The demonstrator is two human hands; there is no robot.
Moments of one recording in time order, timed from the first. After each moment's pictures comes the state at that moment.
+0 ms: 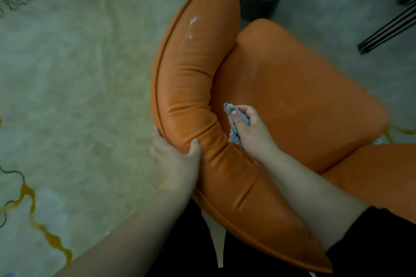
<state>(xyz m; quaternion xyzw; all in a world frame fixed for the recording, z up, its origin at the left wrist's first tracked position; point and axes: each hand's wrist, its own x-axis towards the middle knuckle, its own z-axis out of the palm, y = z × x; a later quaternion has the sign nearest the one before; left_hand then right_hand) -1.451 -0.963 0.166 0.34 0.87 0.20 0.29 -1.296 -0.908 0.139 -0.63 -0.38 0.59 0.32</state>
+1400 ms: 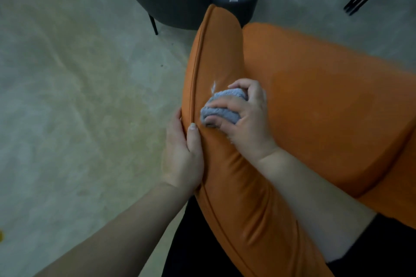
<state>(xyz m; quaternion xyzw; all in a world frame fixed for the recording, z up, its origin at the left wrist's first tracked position) -1.546 -0.711 0.120 0.59 0.63 0.26 0.43 -1.401 -0.711 0.109 -0.69 -0.53 0.25 0.43</state>
